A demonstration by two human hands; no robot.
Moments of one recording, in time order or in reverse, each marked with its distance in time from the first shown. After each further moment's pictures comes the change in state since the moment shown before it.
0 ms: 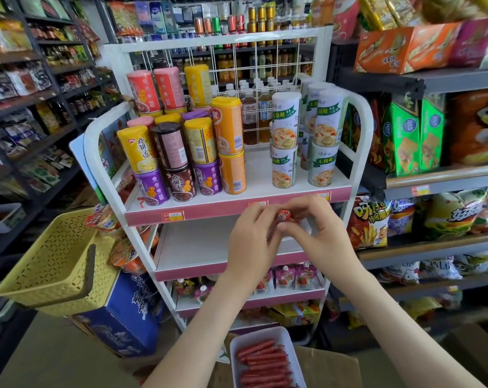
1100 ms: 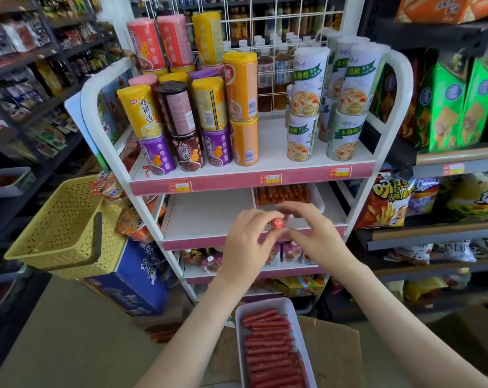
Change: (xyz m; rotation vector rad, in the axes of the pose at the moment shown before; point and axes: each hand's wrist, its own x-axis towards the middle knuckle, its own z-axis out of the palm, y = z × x) left_hand -0.047 -0.036 -0.001 -0.003 -0.033 -0.070; right_hand -0.015 0.068 0.038 -0.025 -0.267 0.157
